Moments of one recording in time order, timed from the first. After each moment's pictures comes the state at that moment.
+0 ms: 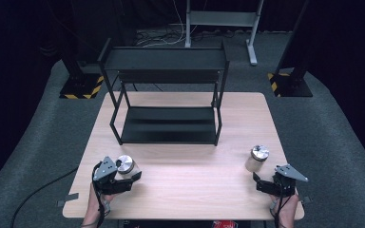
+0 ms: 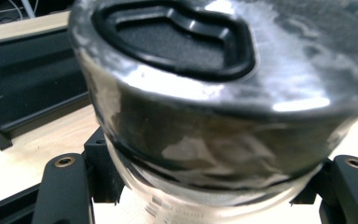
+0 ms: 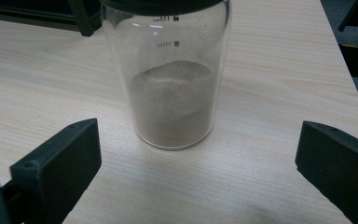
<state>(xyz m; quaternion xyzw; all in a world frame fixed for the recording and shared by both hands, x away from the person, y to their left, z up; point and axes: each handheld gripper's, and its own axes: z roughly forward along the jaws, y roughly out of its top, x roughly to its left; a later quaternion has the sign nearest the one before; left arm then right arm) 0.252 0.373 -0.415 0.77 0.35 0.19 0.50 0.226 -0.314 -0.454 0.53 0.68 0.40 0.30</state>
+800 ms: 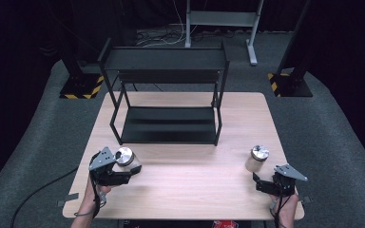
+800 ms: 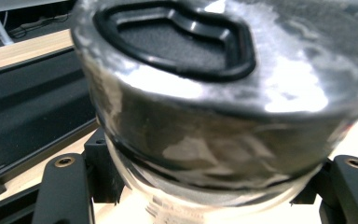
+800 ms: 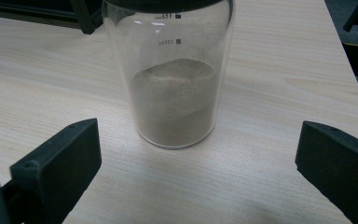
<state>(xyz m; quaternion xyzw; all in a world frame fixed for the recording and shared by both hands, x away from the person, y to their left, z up) 0.279 0.386 -0.391 0.78 0.31 0.17 0.51 0.227 -0.314 -0.453 0.53 0.69 0.40 0.29</state>
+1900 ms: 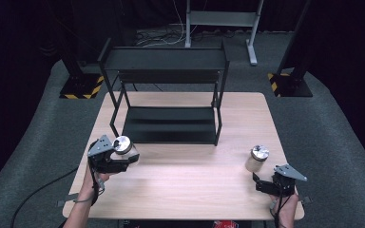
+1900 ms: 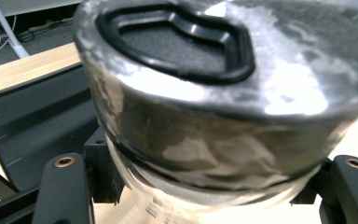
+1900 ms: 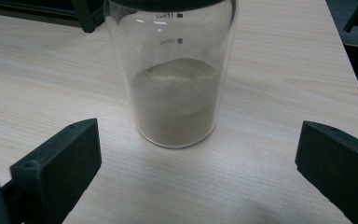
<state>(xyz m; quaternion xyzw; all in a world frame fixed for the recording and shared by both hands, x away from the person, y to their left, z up) 0.307 0.392 -0.376 0.78 0.31 0.18 0.51 0.227 -0.314 -0.452 0.53 0.69 0.40 0.30</state>
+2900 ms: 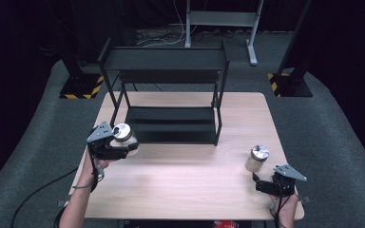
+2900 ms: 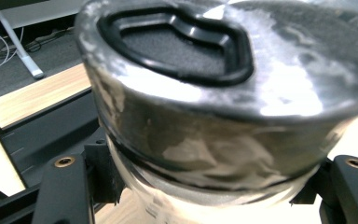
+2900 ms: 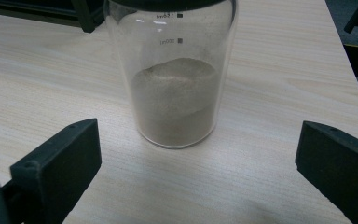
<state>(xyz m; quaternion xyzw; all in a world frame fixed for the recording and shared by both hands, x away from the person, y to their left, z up) 0.333 0.391 -0.350 0.78 0.30 0.19 0.51 0.227 -0.313 -0.453 0.53 0.69 0.40 0.30</state>
